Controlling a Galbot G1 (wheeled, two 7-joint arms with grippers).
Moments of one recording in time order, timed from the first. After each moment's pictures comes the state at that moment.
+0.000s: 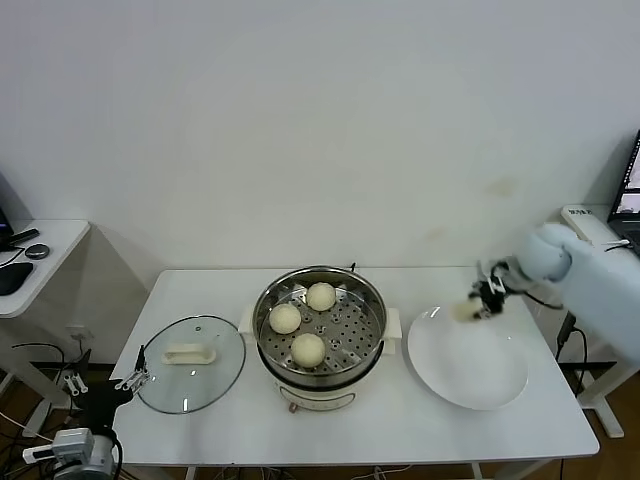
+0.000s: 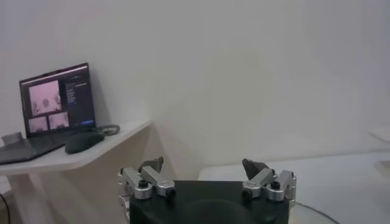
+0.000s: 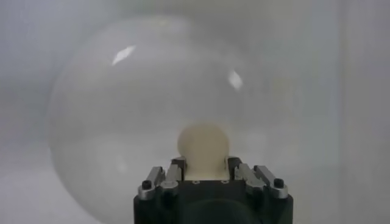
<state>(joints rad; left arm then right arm) 1.61 -1.31 -0.83 -2.05 -0.17 0.11 -0.10 0.23 0.63 -0.89 1.32 0.03 -0.30 -1.08</state>
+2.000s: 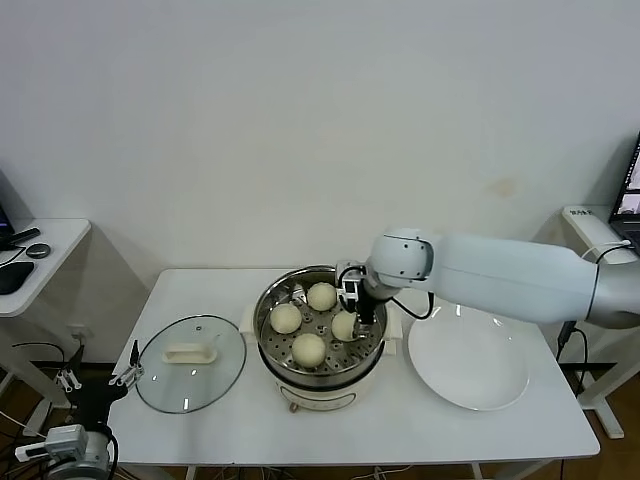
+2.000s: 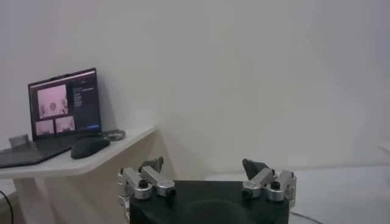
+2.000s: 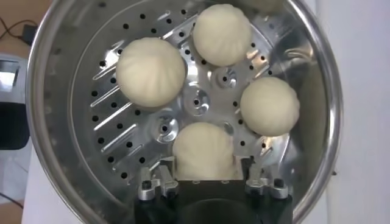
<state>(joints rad) 1.59 -1.32 -0.84 -2.06 -0.18 0.10 -0.10 0.51 0.98 -1.32 1.55 0.57 -0.72 -0.71</state>
